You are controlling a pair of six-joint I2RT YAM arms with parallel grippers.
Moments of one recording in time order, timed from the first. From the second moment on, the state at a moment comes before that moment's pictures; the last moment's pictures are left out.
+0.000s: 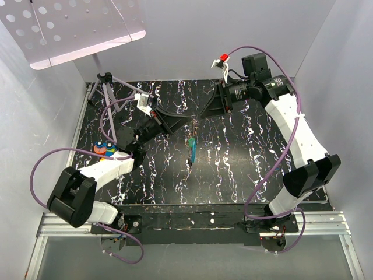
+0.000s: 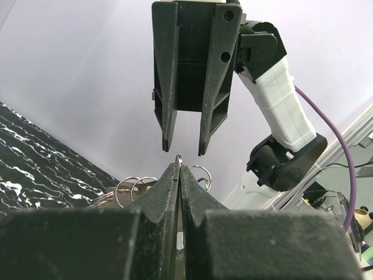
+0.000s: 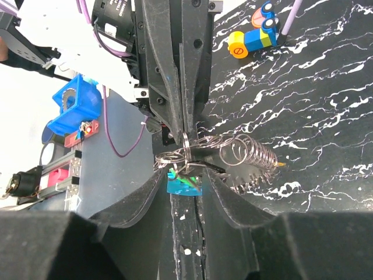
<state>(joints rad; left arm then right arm) -0.52 1.36 0.68 1.27 0.58 -1.10 0.41 1.64 1.89 -0.96 -1.18 -0.06</state>
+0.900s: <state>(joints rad) -0.52 1.36 0.68 1.29 0.59 -1.12 0.47 1.67 1.89 -0.90 -1.18 0.01</state>
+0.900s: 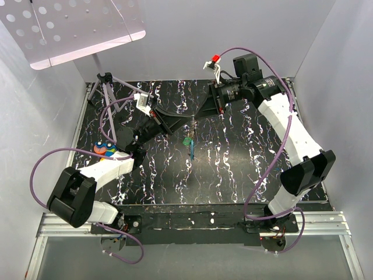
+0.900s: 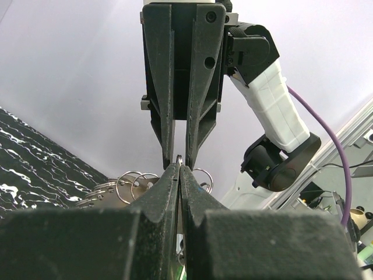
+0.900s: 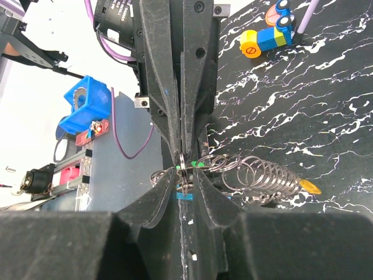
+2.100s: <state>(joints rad) -0.33 1.35 1.03 0.64 1.22 -1.02 0.53 1.78 1.96 -1.22 -1.22 -0.27</state>
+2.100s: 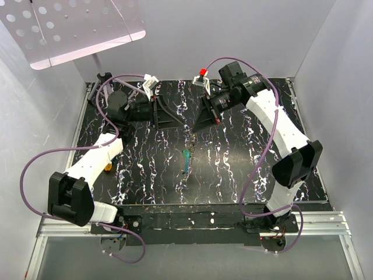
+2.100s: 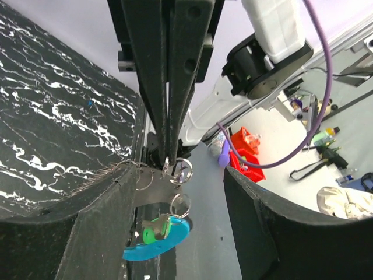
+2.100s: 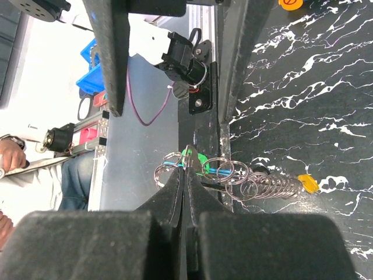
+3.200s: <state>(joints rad) -0.41 1.45 1.09 0.47 1.31 -0.91 0.53 1.79 1.97 -1.23 -1.24 -0.25</state>
